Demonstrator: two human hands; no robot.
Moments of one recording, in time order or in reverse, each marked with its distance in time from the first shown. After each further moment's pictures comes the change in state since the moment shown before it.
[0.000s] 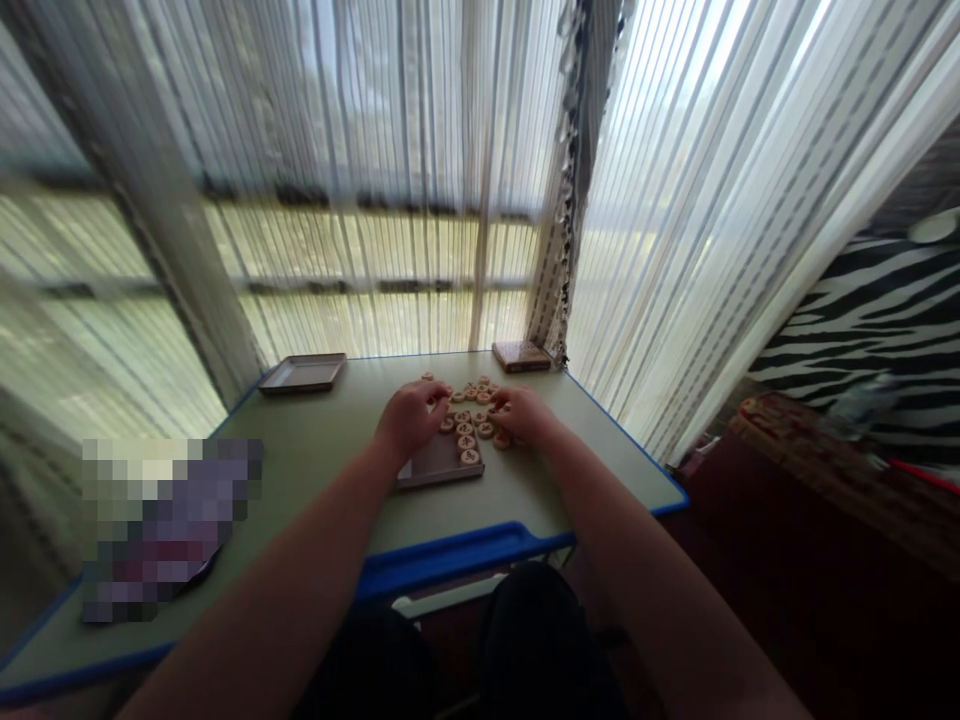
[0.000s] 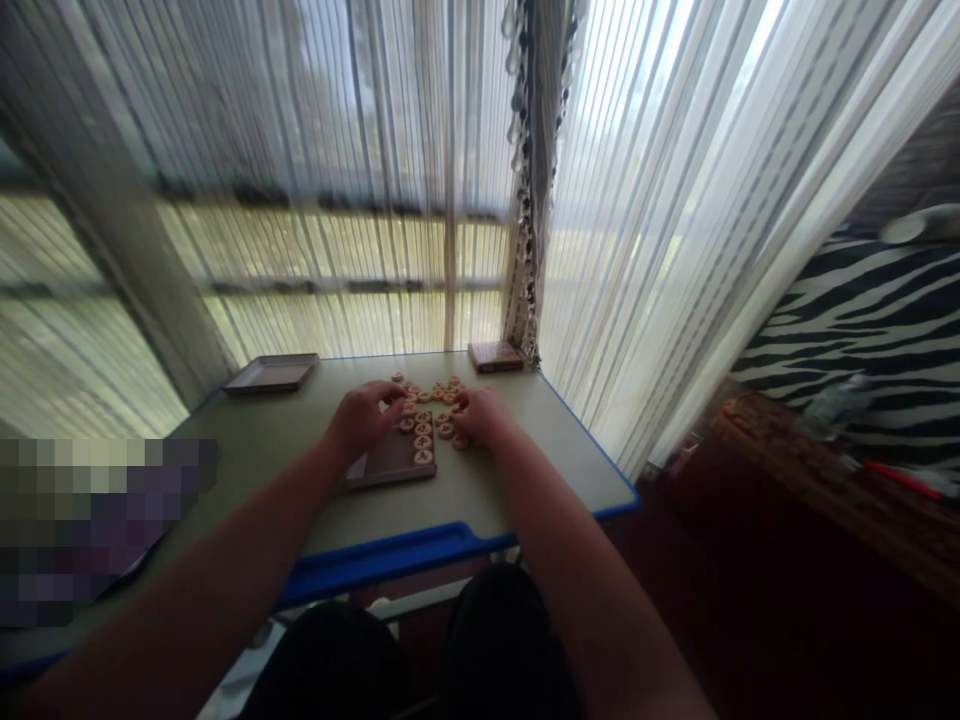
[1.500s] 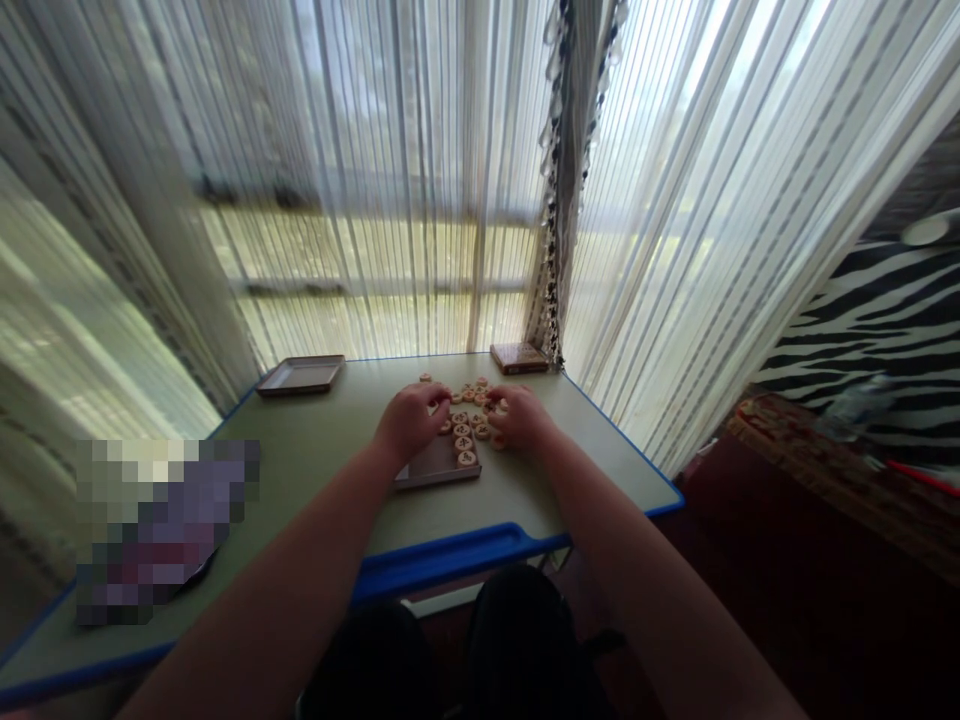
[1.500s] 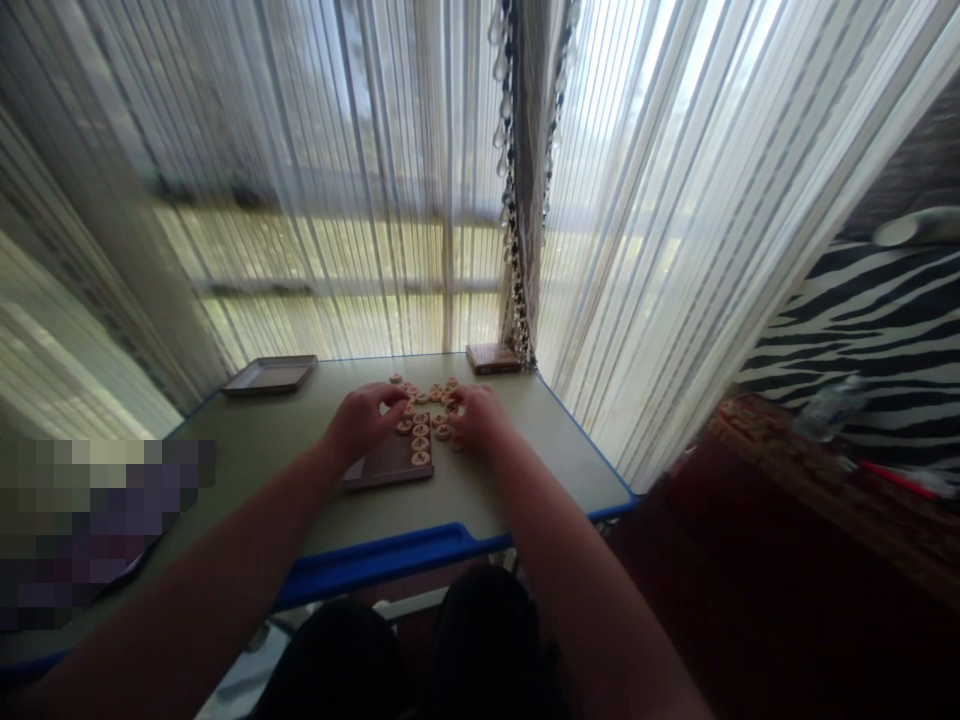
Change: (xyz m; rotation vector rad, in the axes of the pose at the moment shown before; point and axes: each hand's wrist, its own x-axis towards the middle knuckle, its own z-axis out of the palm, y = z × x) left_hand 0.000 0.005 -0.001 -0.049 -0.012 0.038; right_hand -0.003 0.001 0.004 0.012 0.194 -0.161
